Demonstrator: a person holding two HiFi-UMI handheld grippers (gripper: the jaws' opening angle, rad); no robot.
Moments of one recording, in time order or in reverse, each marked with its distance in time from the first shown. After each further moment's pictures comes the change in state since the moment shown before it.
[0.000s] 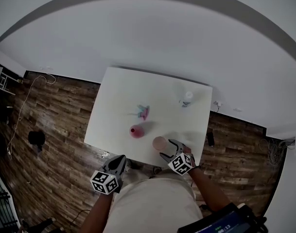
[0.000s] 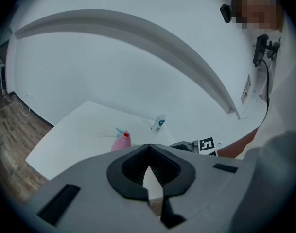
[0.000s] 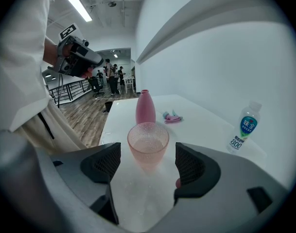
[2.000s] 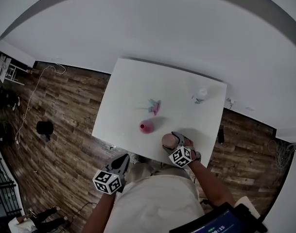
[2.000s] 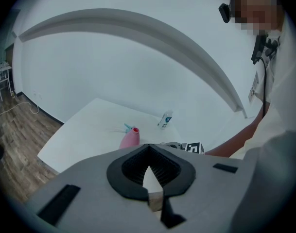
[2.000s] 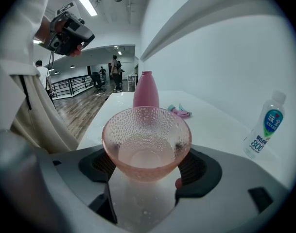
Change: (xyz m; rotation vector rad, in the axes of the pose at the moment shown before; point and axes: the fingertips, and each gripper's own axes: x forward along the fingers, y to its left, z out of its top) left arm -0.016 0.017 -0.011 -0.022 0.044 0.078; right arm 0.075 0.000 -0.018 -0.061 0.004 0.007
